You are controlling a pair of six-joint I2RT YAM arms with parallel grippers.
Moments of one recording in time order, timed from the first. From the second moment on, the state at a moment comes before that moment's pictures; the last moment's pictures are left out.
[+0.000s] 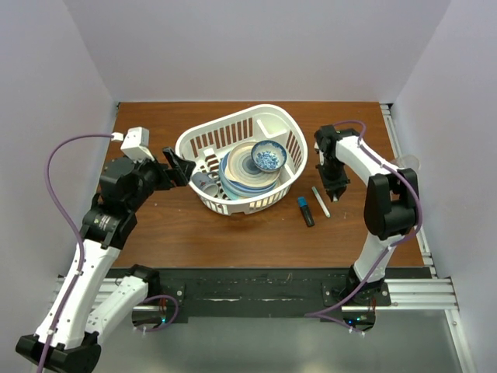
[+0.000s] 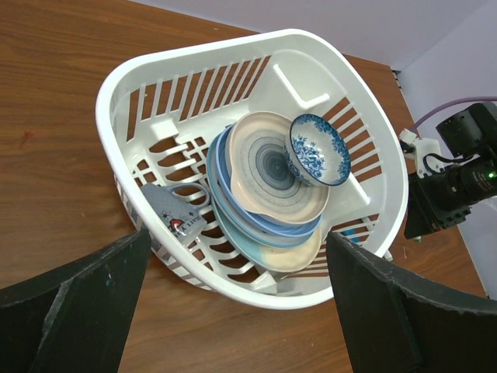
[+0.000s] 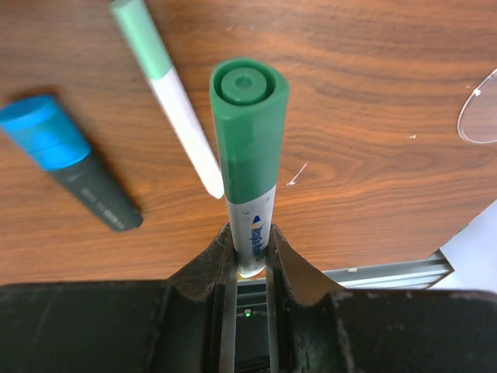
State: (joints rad) left arm -0.28 0.75 0.95 -0.45 0.06 -0.46; right arm 0.22 1.84 1.41 -1.15 0.20 0.09
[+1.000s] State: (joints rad) left arm -0.28 0.71 0.96 -0.46 0.02 -0.45; right arm 0.21 1.92 1.33 -1.03 0.20 0.12
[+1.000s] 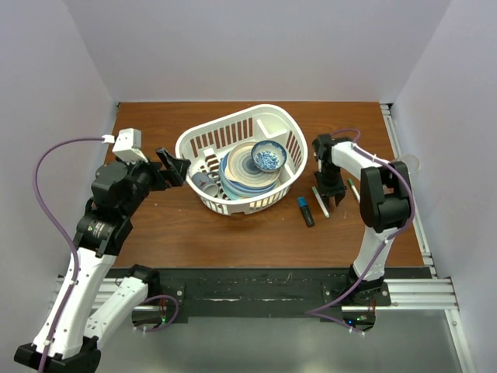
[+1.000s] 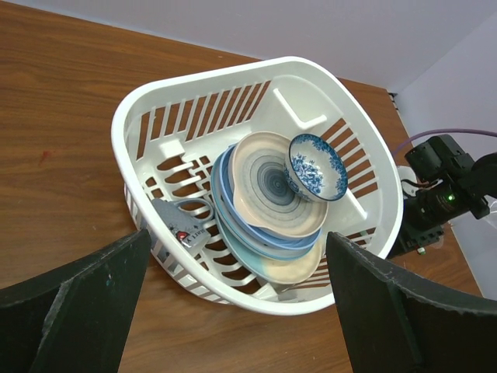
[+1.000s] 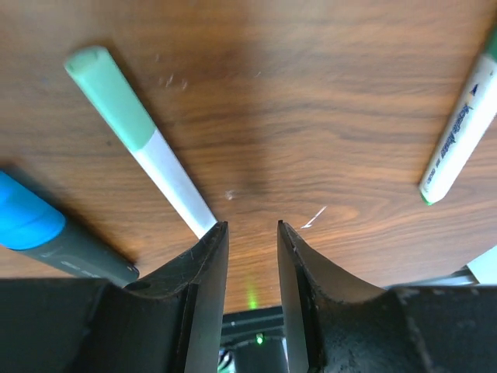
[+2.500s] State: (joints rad) left arm -0.28 0.73 1.07 -0.43 0.31 -0.41; right arm 0.28 0.95 1.40 -0.76 -0.28 0.53
